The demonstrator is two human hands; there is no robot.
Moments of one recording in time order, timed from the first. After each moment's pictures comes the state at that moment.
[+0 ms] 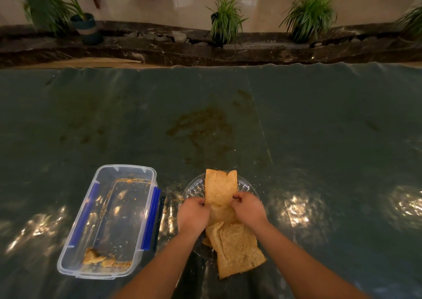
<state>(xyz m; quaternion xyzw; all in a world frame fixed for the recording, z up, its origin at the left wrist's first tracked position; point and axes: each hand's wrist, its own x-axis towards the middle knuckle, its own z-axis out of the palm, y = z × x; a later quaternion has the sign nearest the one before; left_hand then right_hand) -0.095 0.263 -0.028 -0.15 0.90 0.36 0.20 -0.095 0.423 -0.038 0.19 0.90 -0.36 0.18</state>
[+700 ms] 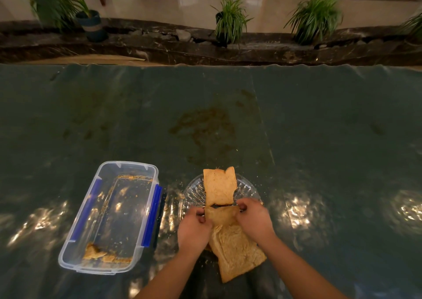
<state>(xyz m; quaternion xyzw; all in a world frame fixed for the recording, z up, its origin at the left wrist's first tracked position) -0.054 0.260 -0.038 -0.19 0.87 0.42 0.18 -0.067 0.432 -0.050 0.14 0.92 -0.33 0.13</state>
